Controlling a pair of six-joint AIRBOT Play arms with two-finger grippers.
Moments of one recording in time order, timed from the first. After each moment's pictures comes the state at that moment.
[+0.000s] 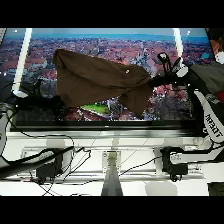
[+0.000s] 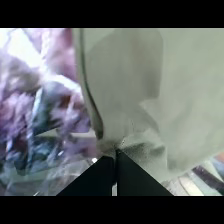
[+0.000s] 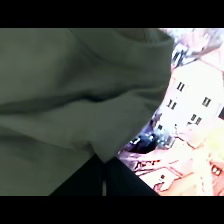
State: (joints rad) left arm 0.33 -1.34 0.69 0.94 -0.95 -1.10; right arm -0.04 -1.51 1.07 -1.04 0.77 0.79
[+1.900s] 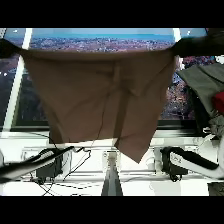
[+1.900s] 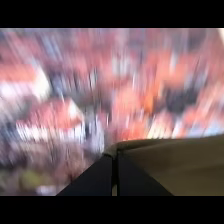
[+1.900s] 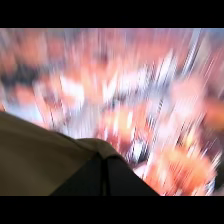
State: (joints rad) left arm 0.31 -1.27 1.54 1.13 -1.25 -1.07; right arm -0.04 -1.28 1.52 -1.19 1.22 1.27
